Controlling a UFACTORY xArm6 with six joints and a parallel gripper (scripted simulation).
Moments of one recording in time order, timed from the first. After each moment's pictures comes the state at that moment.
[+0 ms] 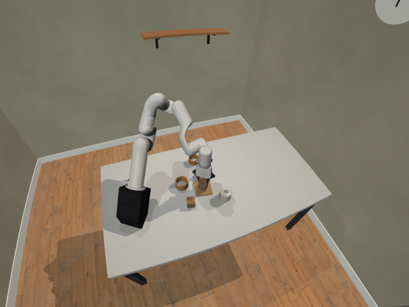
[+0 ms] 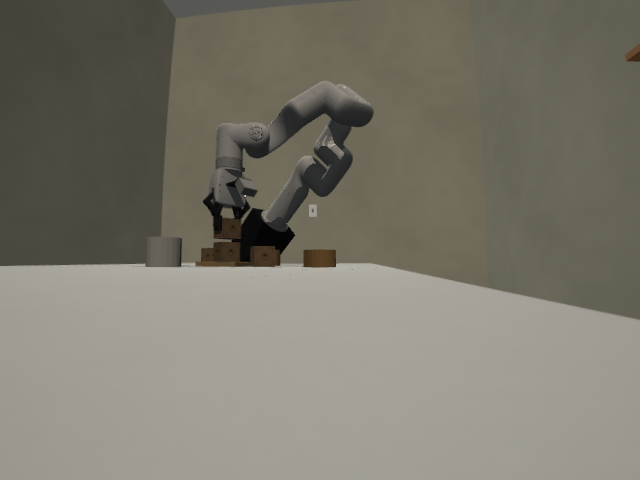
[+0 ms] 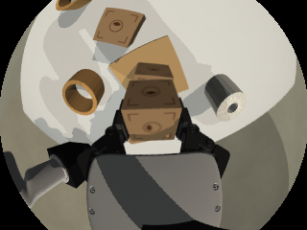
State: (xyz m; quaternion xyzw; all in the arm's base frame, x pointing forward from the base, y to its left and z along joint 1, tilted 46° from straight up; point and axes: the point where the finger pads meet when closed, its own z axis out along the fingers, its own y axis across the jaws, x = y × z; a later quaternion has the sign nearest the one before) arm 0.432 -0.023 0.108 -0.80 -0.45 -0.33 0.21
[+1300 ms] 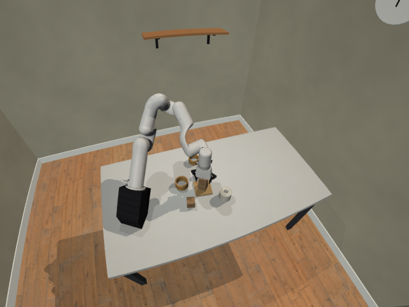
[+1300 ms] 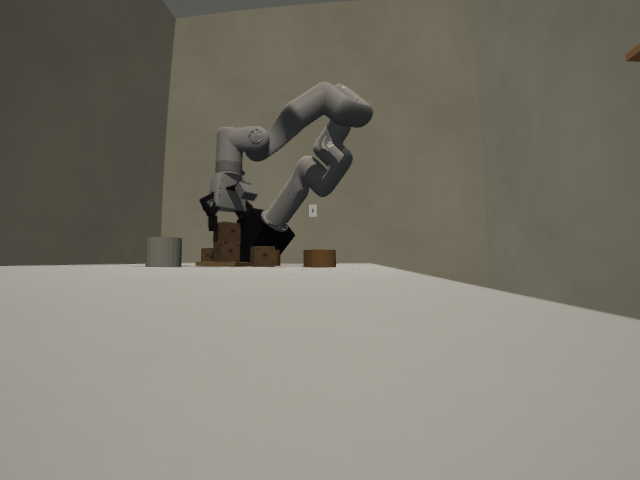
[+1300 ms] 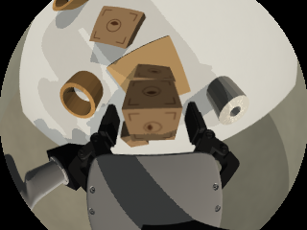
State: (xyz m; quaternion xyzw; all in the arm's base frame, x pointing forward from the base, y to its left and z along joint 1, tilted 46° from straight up) arm 0.435 -0.016 0.100 -0.80 -0.45 -0.33 0.21
